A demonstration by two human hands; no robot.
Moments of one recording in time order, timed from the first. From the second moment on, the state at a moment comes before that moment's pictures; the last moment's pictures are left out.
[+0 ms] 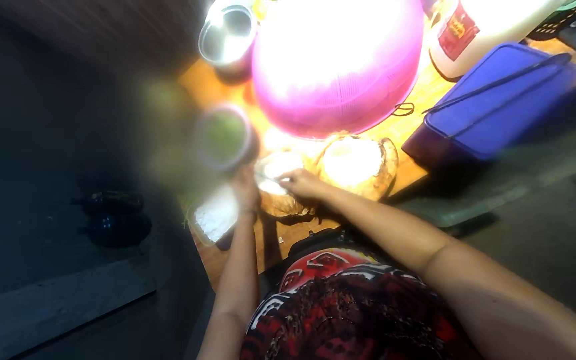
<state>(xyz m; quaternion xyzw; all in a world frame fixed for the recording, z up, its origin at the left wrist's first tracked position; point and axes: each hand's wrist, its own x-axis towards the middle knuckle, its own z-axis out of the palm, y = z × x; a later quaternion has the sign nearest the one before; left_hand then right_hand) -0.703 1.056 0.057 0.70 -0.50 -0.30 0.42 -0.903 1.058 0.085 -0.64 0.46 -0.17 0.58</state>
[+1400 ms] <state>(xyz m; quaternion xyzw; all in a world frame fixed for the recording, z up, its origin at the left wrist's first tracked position) -0.698 1.060 0.047 0.70 -0.48 -0.30 0.44 -0.922 1.030 0.084 -0.78 0.41 0.03 0.47</state>
